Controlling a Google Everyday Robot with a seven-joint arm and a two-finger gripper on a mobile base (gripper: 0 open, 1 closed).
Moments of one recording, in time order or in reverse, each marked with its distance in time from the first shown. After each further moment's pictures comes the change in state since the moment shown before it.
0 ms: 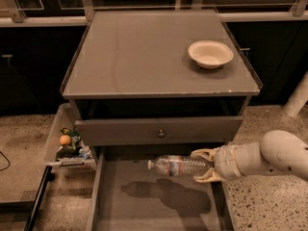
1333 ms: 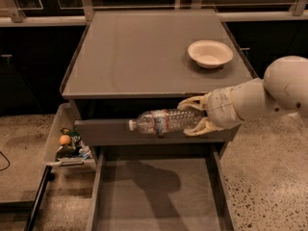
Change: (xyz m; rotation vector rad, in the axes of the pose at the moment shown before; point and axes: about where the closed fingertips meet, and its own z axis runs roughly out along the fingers) arm -0.128 -0.110 -0.084 0.050 -0.007 -0.251
